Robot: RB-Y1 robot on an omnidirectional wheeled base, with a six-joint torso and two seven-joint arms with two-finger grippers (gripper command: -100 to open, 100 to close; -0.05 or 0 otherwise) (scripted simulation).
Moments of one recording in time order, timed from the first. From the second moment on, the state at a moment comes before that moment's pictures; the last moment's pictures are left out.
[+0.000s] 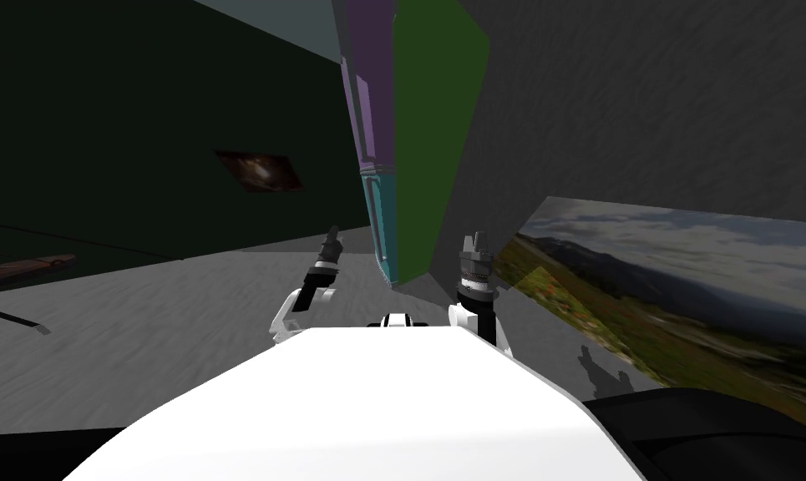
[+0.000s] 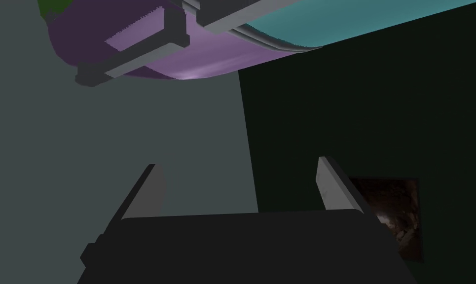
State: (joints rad) left arm 0.20 0.18 0.06 -2.06 -0.08 -0.21 -0.06; right arm 0.46 0.04 0.02 -2.26 0.07 -0.60 0.09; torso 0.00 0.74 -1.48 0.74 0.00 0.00
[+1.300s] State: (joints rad) left arm -0.20 0.24 0.08 -1.76 -0.14 -0.03 0.07; right arm 0.46 0.04 0.02 -2.26 0.07 -0.60 0.09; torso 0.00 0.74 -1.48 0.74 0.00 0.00
